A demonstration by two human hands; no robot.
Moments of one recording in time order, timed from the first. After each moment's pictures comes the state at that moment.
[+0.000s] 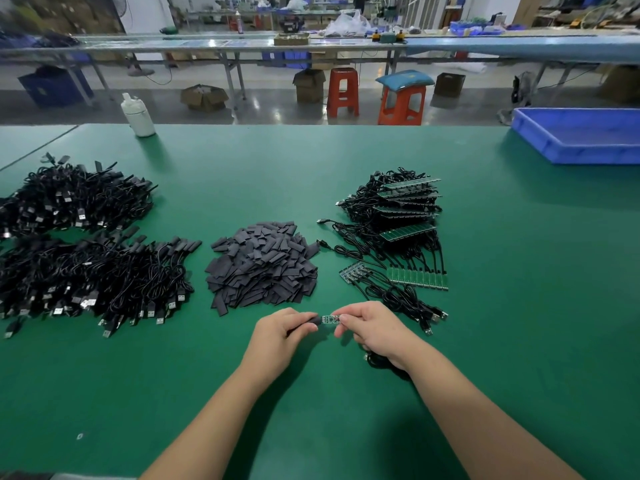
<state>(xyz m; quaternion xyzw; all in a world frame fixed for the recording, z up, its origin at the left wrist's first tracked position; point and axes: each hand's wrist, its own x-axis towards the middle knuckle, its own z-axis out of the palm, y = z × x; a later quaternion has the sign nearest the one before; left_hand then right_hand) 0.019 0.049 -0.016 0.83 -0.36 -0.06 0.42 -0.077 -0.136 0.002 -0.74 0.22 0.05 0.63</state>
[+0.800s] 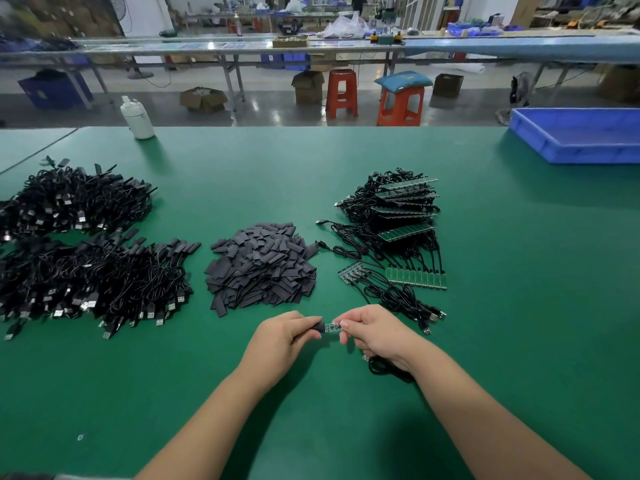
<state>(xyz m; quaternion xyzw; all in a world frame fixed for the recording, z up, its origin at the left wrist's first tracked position) 0.015 0.051 -0.011 0.82 -0.45 -0.02 0.35 -0.088 -0.135 0.015 -0.73 0.21 0.10 0.64</state>
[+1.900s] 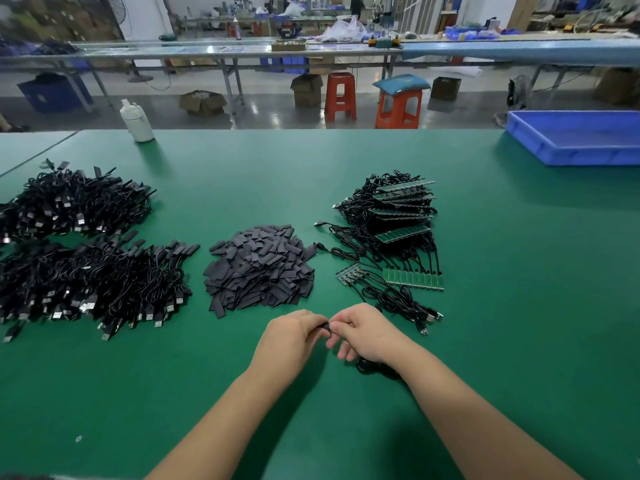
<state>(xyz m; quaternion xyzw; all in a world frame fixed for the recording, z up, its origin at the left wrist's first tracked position) 0.001 0.032 0.004 0.84 -0.45 0.00 0.30 -0.080 -0.122 0.021 -0.82 0.19 0.09 0.54</state>
